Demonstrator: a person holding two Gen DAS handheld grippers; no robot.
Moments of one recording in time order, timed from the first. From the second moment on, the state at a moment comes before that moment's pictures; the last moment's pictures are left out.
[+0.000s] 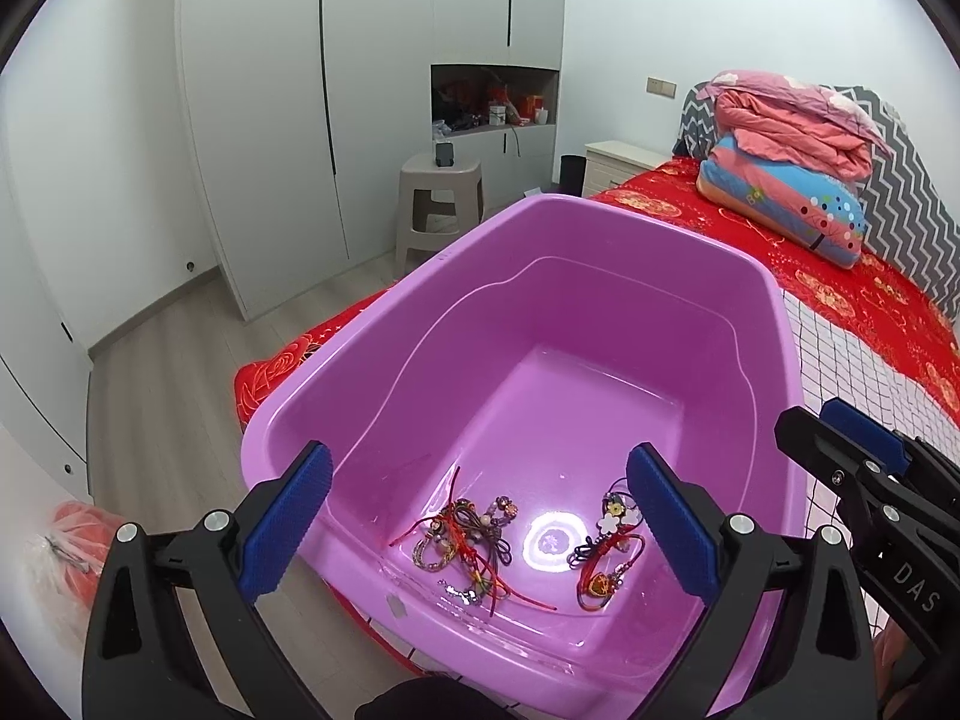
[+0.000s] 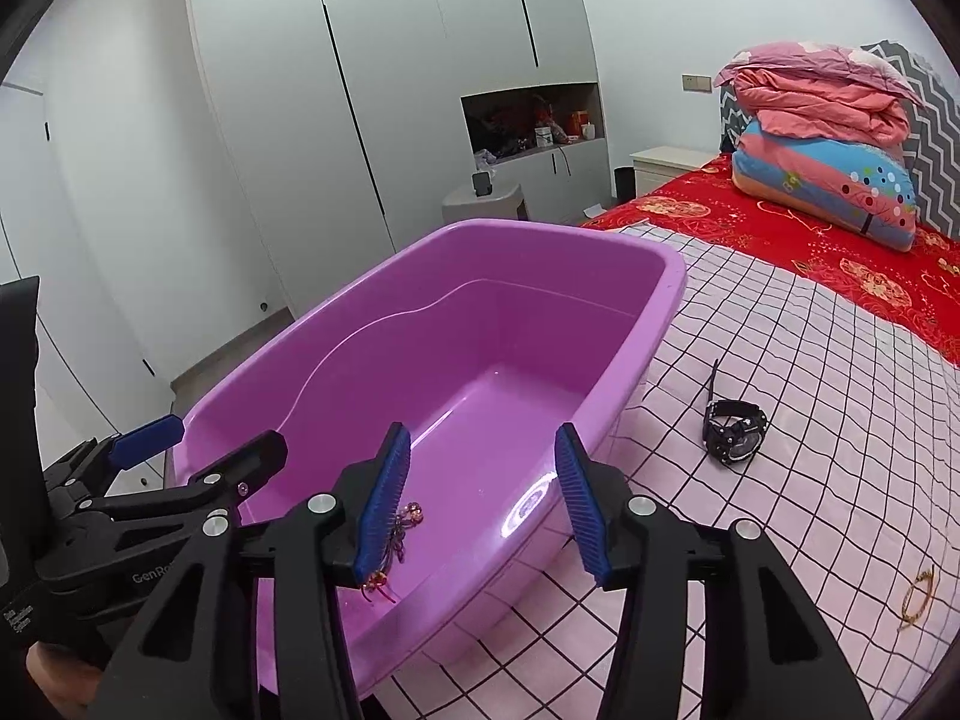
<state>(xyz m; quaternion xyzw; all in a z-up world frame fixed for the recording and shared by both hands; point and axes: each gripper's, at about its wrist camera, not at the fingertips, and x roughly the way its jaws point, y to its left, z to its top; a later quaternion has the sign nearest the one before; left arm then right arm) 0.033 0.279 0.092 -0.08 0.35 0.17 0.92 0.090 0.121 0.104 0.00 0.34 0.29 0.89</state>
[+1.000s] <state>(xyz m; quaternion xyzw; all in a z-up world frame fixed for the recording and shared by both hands) 0.009 0.216 0.108 -0.05 0.34 0.15 0.93 0.054 0.037 0.102 0.04 0.34 0.23 0.91</state>
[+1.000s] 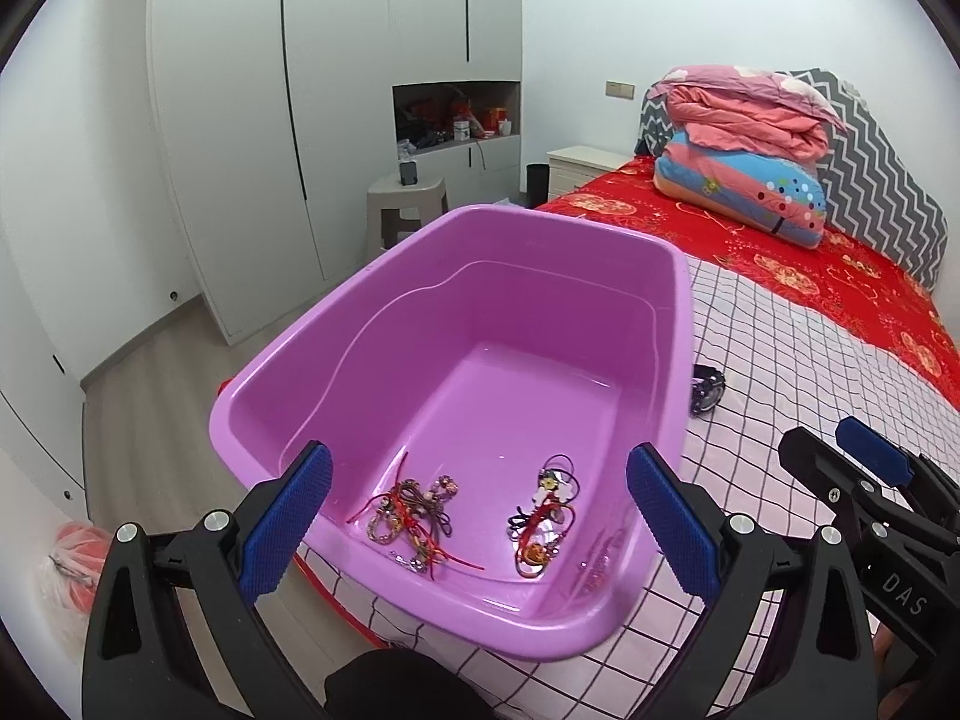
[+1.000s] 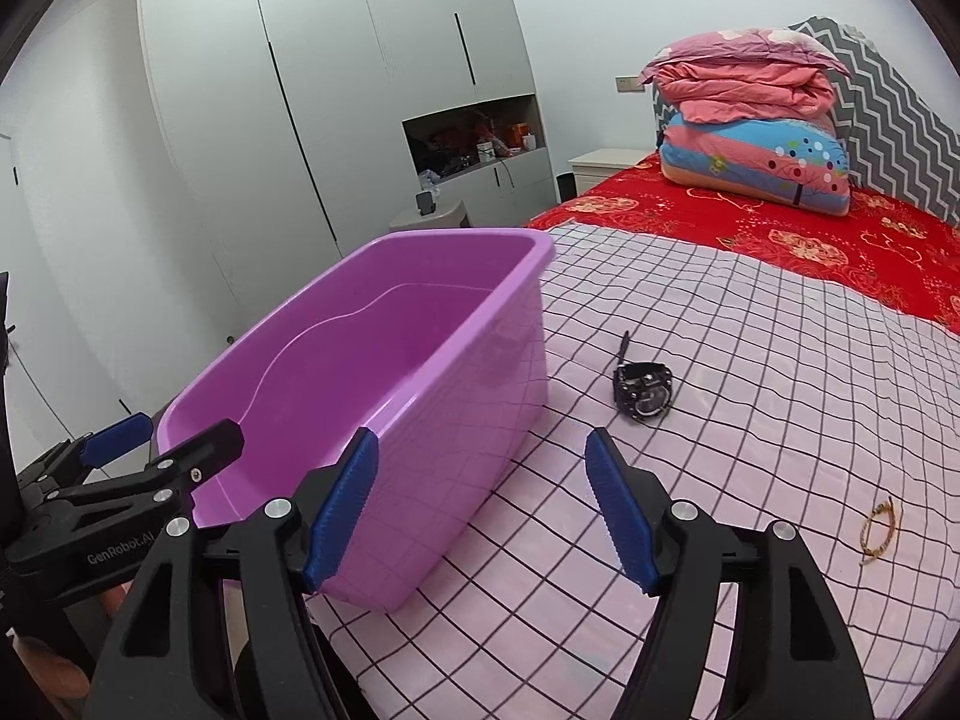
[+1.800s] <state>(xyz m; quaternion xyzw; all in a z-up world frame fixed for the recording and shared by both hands) 0.000 0.137 0.111 -0.01 0.34 0.08 0.94 0.008 -0.058 0.100 0.08 0.33 0.17 0.93</state>
